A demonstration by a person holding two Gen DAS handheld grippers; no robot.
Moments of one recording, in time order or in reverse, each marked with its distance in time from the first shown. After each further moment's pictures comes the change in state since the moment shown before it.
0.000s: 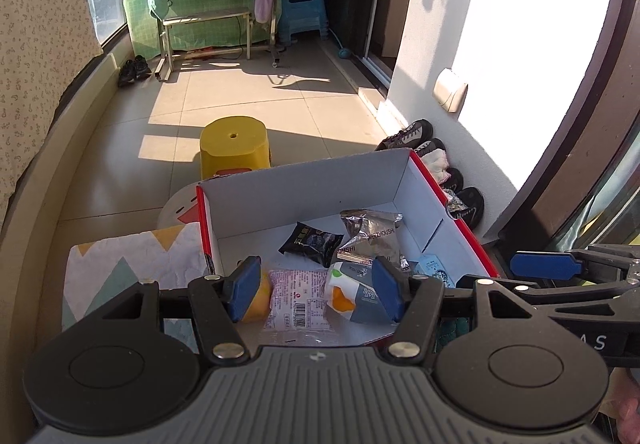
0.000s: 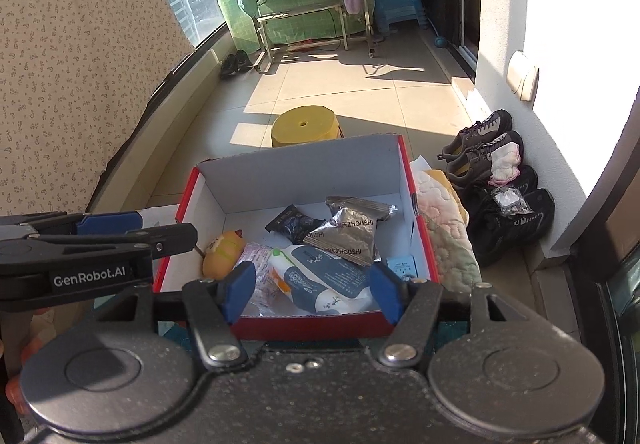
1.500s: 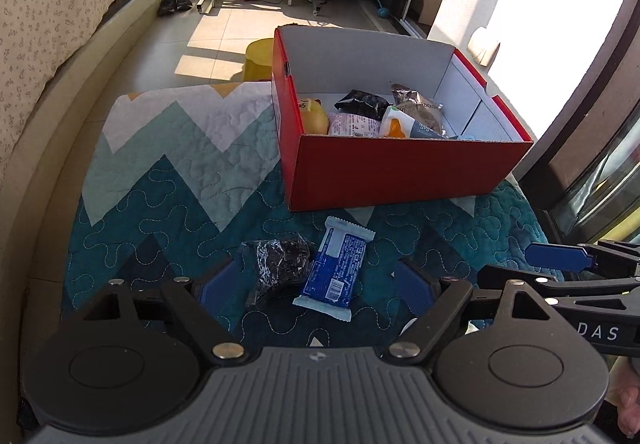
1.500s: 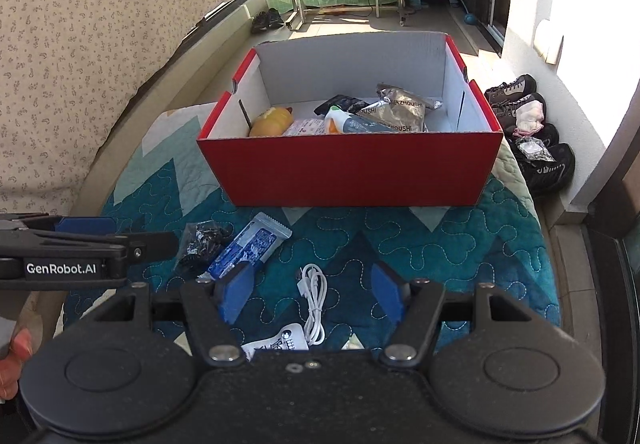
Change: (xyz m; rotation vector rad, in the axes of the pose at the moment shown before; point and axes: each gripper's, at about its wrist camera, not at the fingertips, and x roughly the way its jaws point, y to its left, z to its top) left arm -0.030 0.046 -0.153 -0.142 0.105 0.032; right arm -0.001 0.043 -0.129 -0.099 0.081 0.024
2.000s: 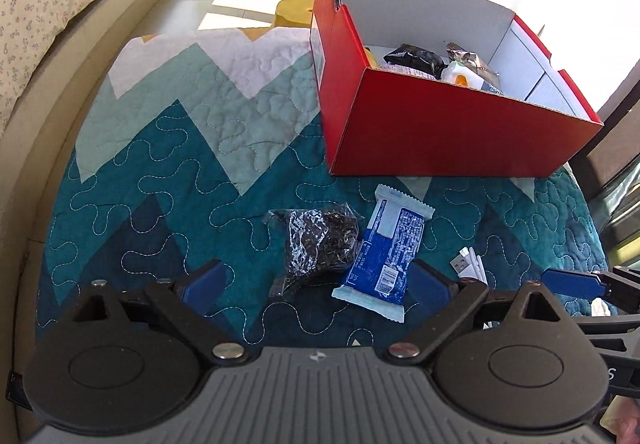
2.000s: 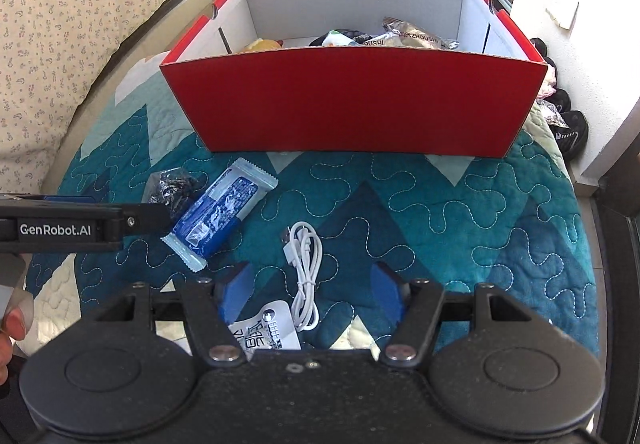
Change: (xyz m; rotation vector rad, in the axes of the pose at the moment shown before) left arm 0.064 0.025 -0.009 -0.073 0.097 0.057; right arm 0.060 0.001 -0.018 -0.013 0.126 -0.027
